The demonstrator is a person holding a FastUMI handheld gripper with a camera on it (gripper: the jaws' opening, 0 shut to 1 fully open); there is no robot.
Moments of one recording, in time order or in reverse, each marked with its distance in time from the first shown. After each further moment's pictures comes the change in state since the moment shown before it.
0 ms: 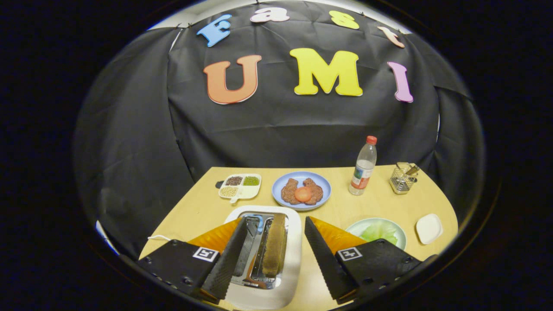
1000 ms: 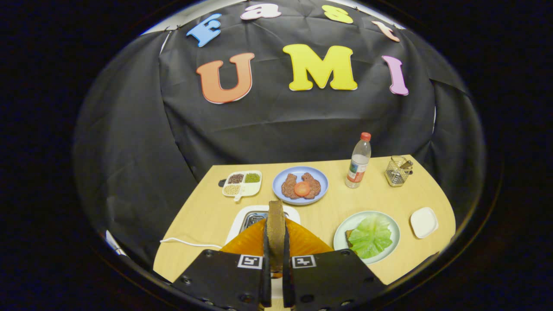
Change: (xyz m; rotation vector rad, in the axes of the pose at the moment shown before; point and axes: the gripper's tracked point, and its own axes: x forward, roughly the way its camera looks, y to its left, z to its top) arm -0.051 0.001 0.038 0.073 0.030 0.034
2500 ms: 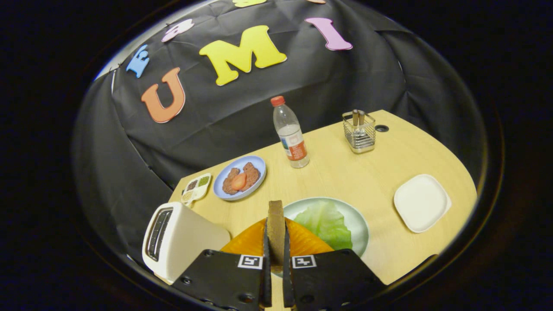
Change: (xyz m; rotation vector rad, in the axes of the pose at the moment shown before) arm 0.071 -0.210 -0.066 0.282 0.079 0.009
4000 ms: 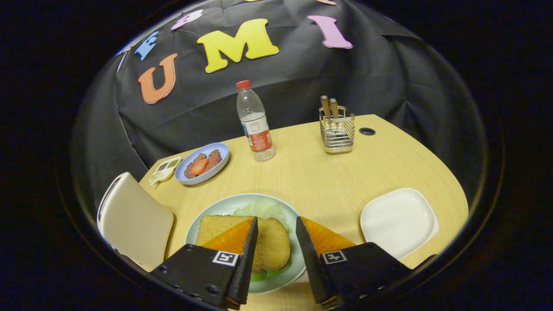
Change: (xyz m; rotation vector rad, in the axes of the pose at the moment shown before) arm 0.024 -0.104 -0.006 -0.146 -0.013 -0.105
